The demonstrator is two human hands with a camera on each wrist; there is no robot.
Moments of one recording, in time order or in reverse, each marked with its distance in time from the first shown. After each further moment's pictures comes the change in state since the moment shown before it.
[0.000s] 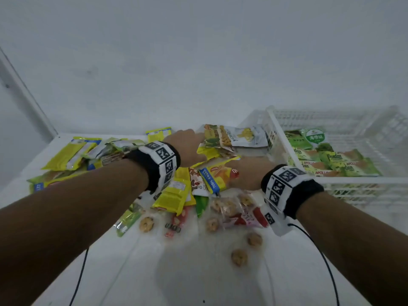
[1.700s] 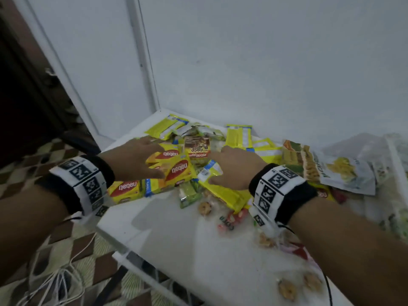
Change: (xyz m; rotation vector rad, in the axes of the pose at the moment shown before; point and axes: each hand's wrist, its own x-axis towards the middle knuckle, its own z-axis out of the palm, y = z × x) left_hand -0.224 -0.157 0.039 -0.198 -0.069 -0.541; right_hand 0.048 -0.164 -0.025 -0.139 0.193 -0.584
